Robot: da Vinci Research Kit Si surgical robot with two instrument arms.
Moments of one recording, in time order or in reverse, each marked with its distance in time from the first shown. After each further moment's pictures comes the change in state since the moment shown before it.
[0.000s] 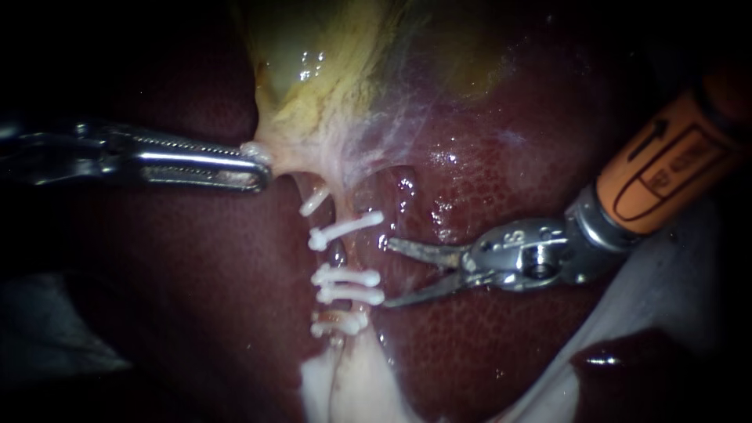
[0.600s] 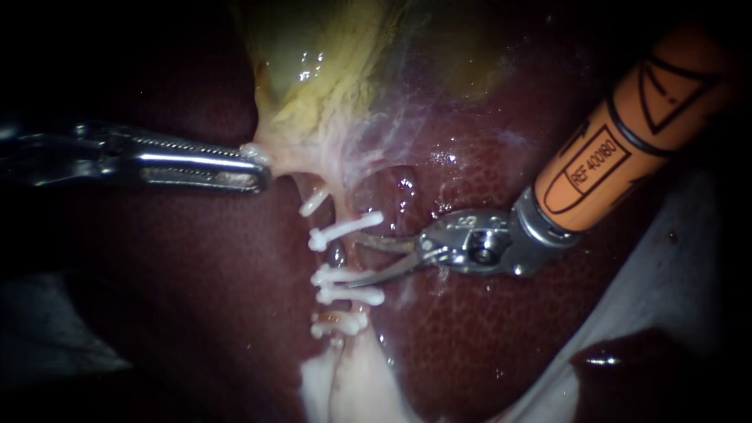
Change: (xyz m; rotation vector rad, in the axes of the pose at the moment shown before) right arm 0.001 0.003 0.005 0.169 0.099 0.122; left arm 0.000 0.000 0.000 0.001 0.000 0.001
